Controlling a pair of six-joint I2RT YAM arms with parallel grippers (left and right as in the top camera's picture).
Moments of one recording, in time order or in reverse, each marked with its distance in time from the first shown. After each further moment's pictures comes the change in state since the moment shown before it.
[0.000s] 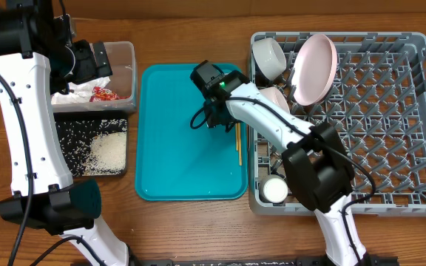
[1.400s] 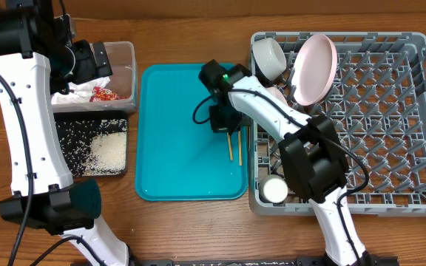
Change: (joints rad) left arm 0.000 0.000 0.000 0.000 0.000 0.000; right arm -0.045 0.072 0.158 -0.257 -0.208 -0.010
